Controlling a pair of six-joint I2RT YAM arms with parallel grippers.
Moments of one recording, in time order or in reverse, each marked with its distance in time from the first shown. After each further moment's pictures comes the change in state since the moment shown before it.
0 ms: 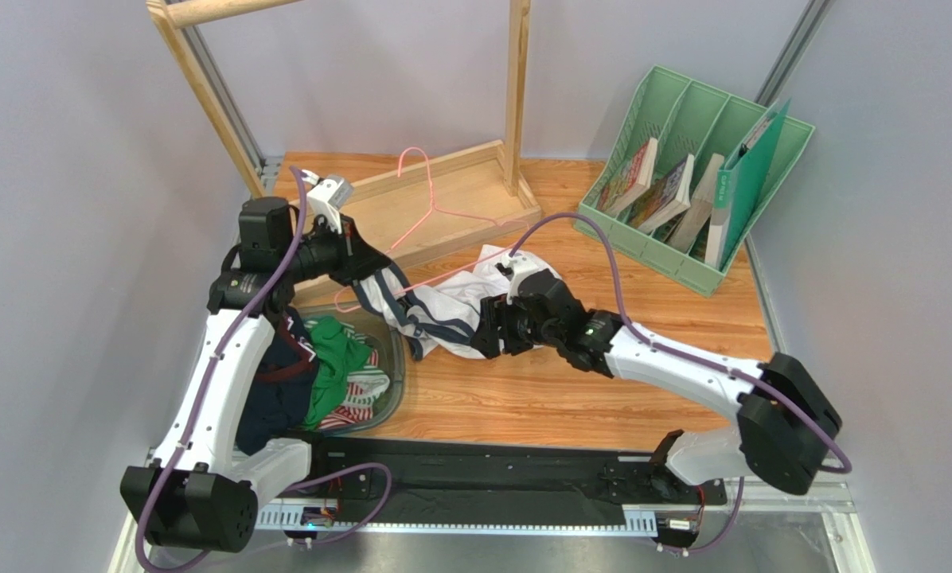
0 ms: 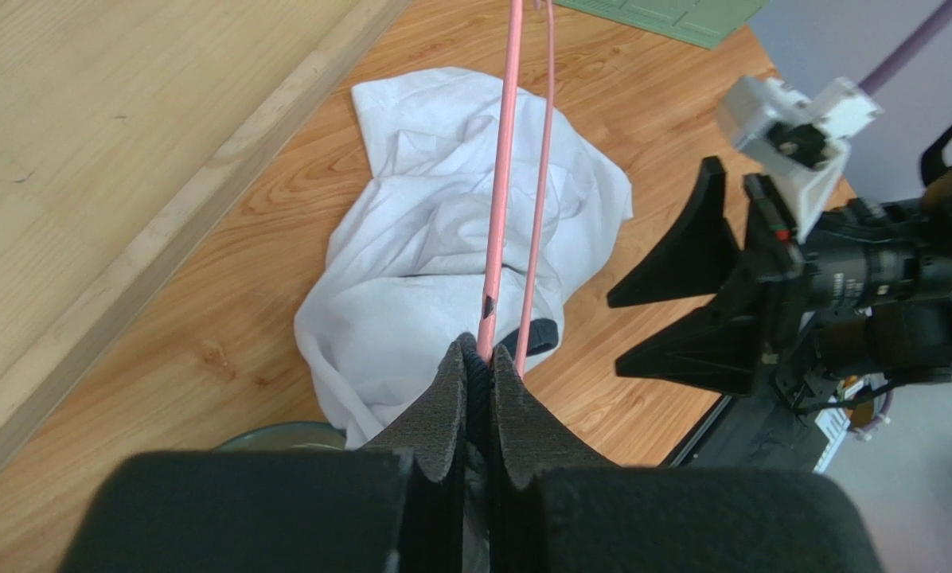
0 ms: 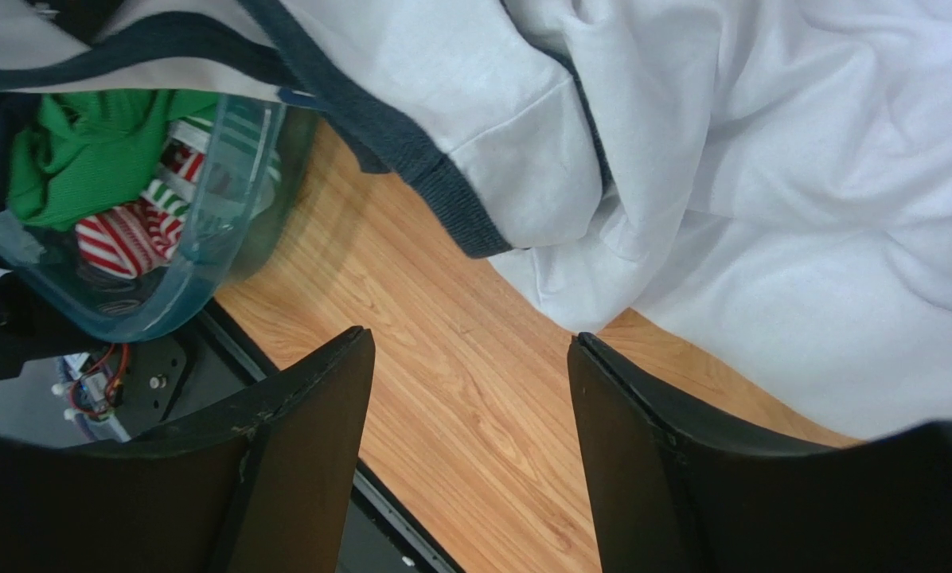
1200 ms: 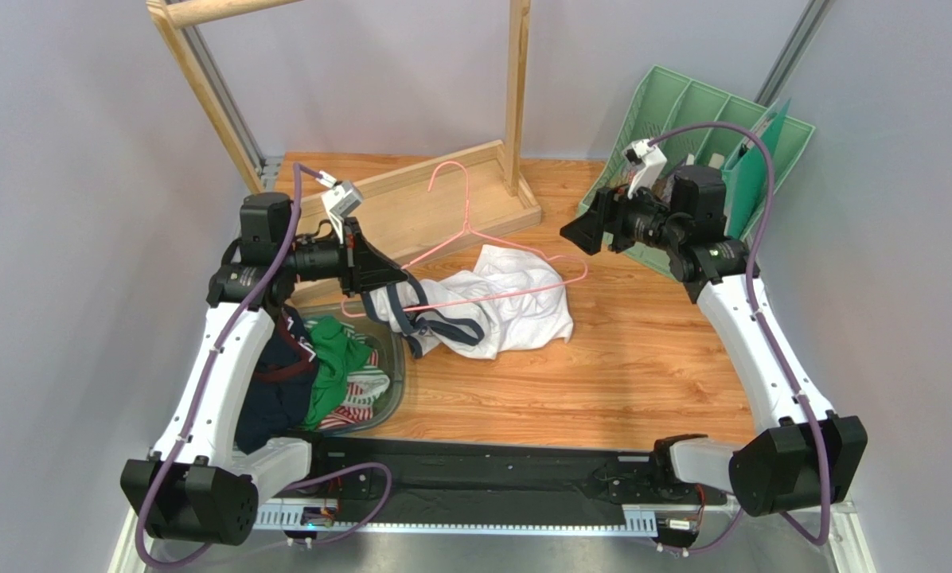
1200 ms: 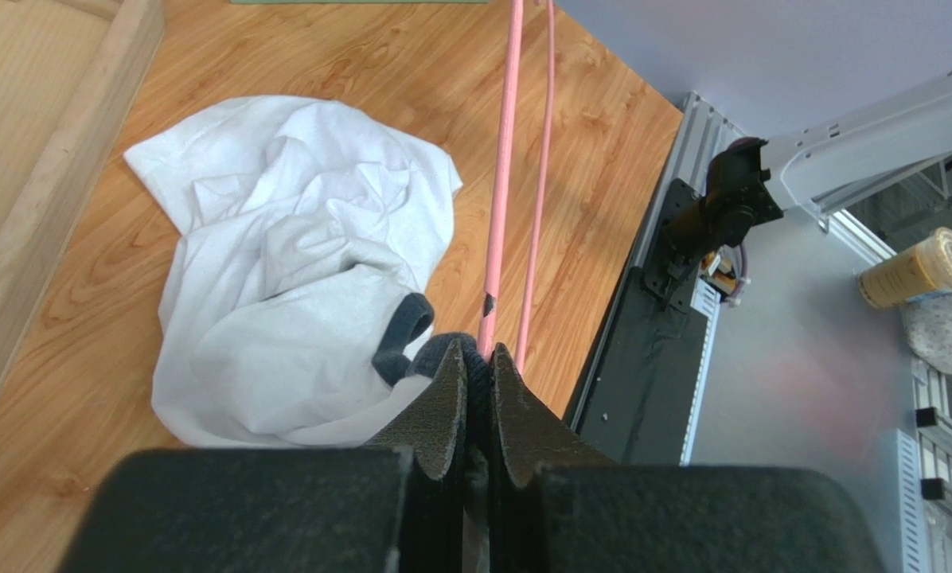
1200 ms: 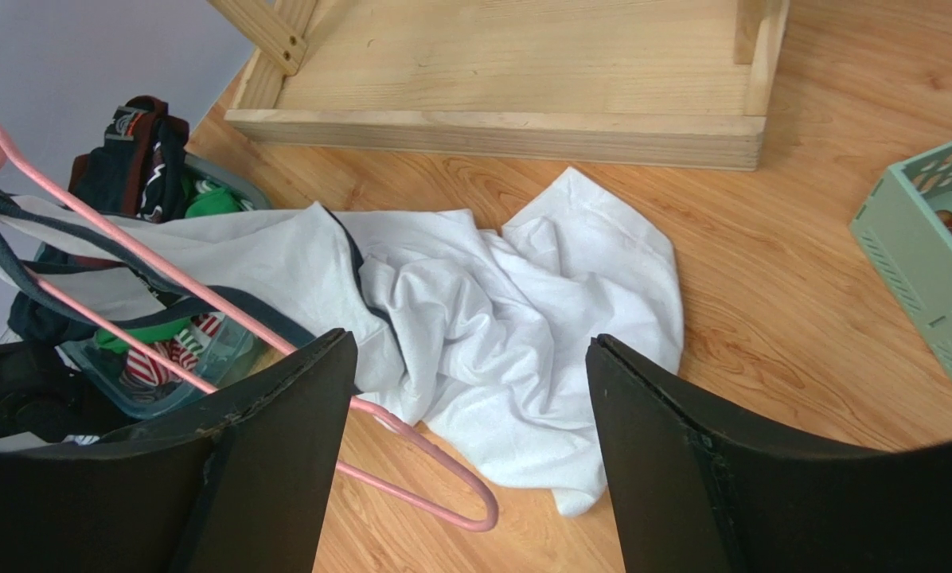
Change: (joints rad) left arm 0.000 0.025 0.039 -0.050 0.388 0.141; right arm -0.693 -0.076 0.377 -0.233 -0.549 -0.354
